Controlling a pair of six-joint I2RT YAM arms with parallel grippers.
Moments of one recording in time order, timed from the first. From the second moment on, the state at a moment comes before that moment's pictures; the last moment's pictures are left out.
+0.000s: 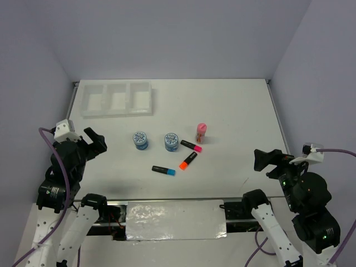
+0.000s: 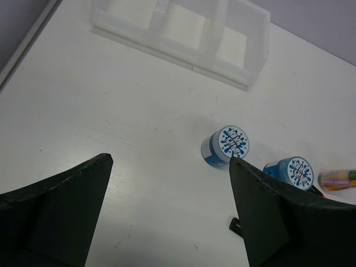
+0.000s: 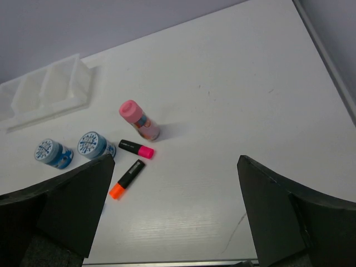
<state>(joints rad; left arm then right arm) -0.15 0.46 0.85 -0.75 -0.31 -0.45 0.27 0.23 1.08 -1.01 0.27 0.39</state>
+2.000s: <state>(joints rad) -0.44 1.66 1.18 -0.66 -0.30 -0.58 0.28 0.44 0.91 -0.93 -0.09 0.31</state>
